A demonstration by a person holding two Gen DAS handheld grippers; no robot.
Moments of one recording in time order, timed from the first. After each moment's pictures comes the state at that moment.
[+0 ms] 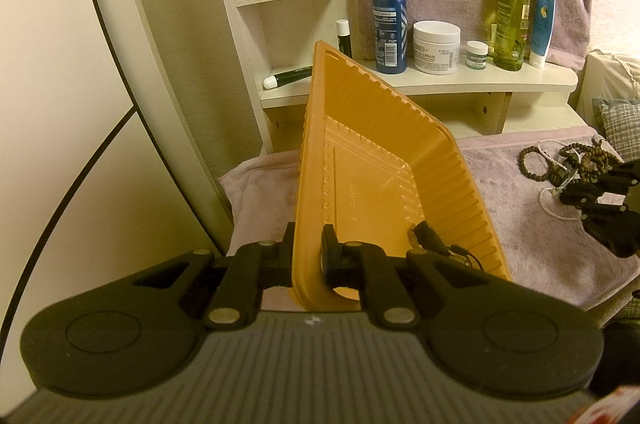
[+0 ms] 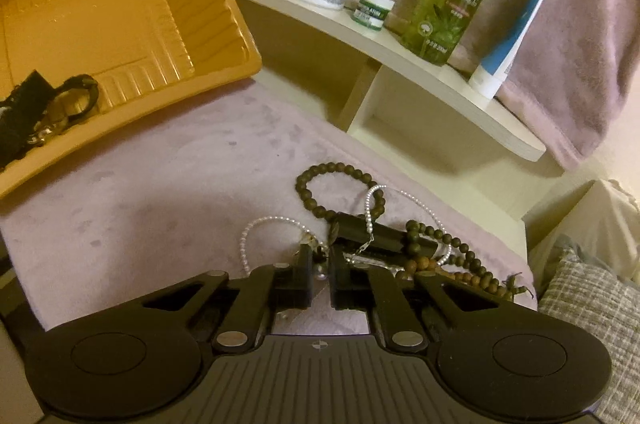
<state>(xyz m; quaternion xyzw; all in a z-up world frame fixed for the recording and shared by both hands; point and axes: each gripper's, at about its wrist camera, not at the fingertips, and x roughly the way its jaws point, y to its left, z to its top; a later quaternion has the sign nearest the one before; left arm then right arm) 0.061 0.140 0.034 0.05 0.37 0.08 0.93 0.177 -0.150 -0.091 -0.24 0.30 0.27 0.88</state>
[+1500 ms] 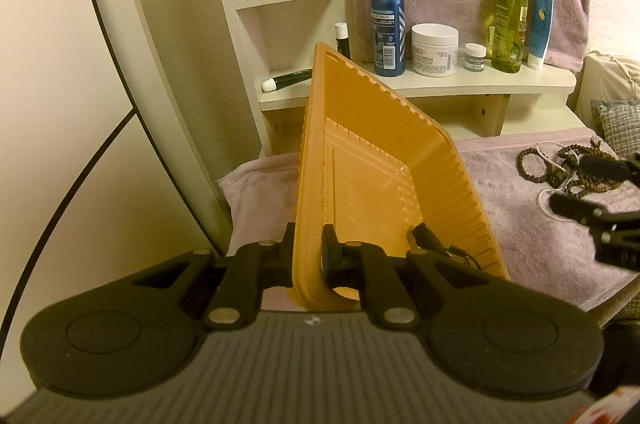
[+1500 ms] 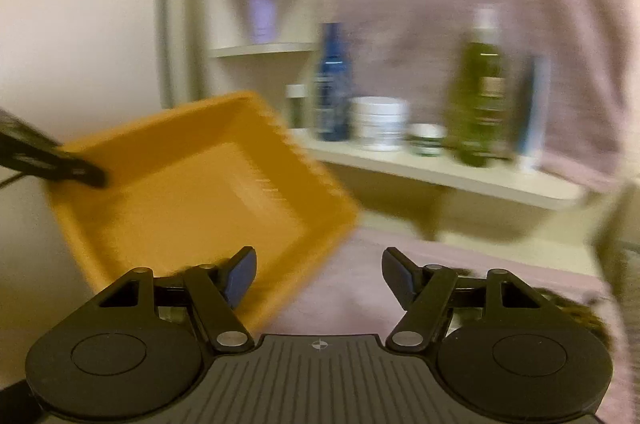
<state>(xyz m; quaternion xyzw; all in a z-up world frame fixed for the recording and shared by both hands) 0.062 0.138 0.037 0.05 0.37 0.08 0.93 0.113 -0.136 -0.024 -0.04 0.21 0.33 0.92</state>
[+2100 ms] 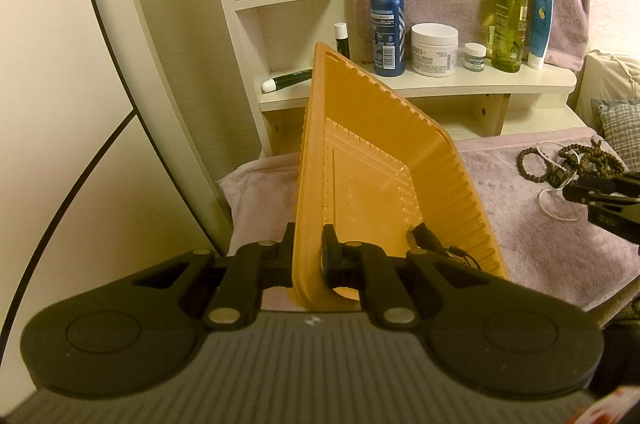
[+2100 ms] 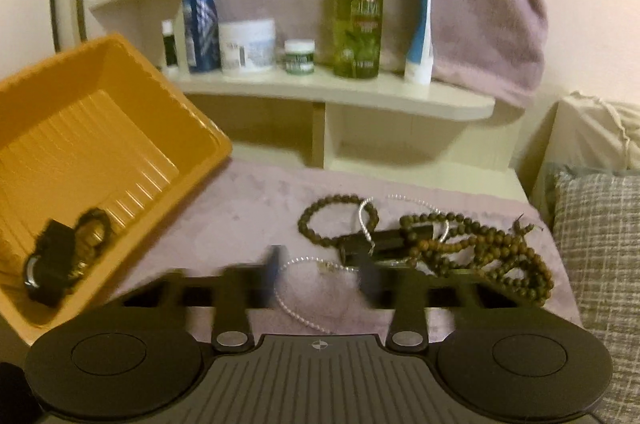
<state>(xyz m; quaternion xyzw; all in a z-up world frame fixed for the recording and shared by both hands) 0.062 0.137 0.039 0.05 0.37 0.08 0.93 0.164 -0.171 -0.068 -0.04 0.30 0.22 0.93</state>
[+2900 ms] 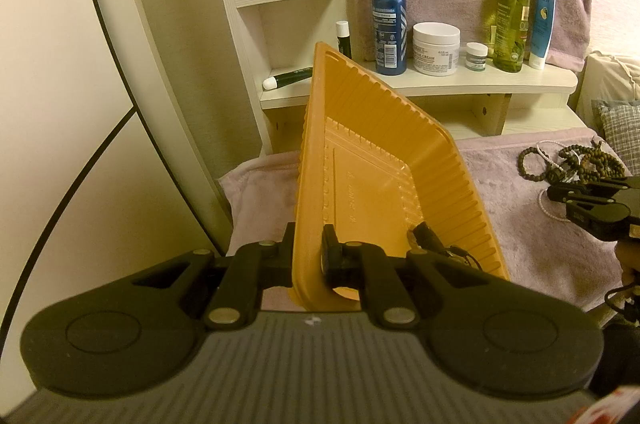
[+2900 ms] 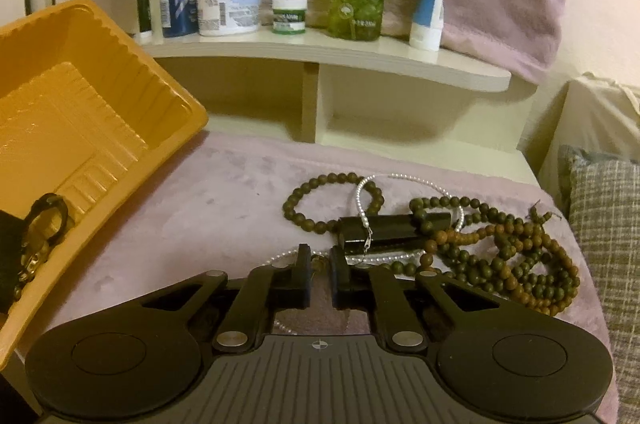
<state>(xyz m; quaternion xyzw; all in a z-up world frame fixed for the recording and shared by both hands) 0.062 0.140 0.036 0.05 0.37 0.08 0.93 0.188 -0.150 -0.091 -0.06 0.32 0.20 0.92</state>
